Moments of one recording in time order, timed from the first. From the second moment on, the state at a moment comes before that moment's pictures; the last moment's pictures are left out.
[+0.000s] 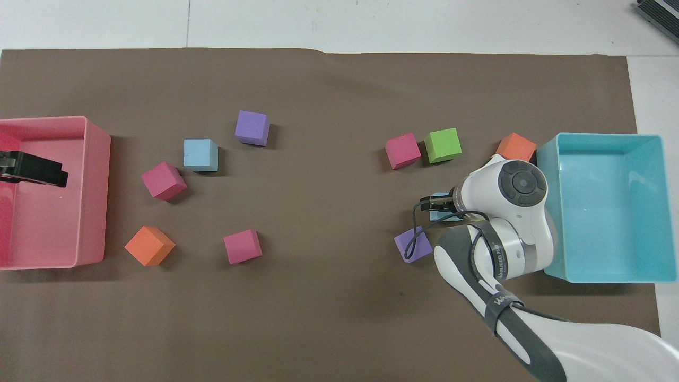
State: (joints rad) left arm -0.10 -0.01 0.04 -1.50 -0.01 1.48 0.09; right arm 0.28 0.23 -0.04 -2.16 0.01 2.41 0.24
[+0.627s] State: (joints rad) left arm -0.10 -0.01 0.04 -1.50 -0.01 1.48 0.09; right arm 0.28 0.23 -0.04 -2.16 0.01 2.41 0.20
